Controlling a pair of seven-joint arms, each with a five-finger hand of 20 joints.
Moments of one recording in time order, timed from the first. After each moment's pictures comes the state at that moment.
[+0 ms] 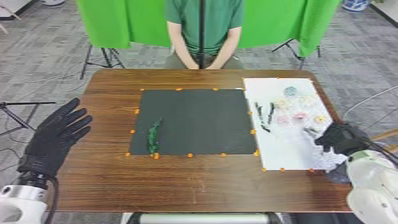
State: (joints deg) left arm 134.3 -58.9 -109.7 -124.9 41.5 2.4 8.6; right arm -115.8 -50.8 97.5 -119.8 -127.3 -8.7 31.7
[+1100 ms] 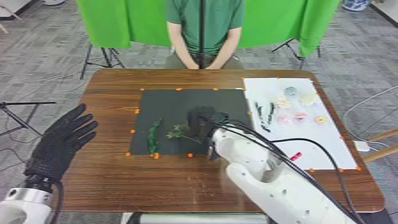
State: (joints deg) left arm 135.1 -59.2 -108.6 -125.3 41.5 2.6 6.9; right arm -72.5 -66.4 43.4 -101.7 -142.9 -18.0 20.3
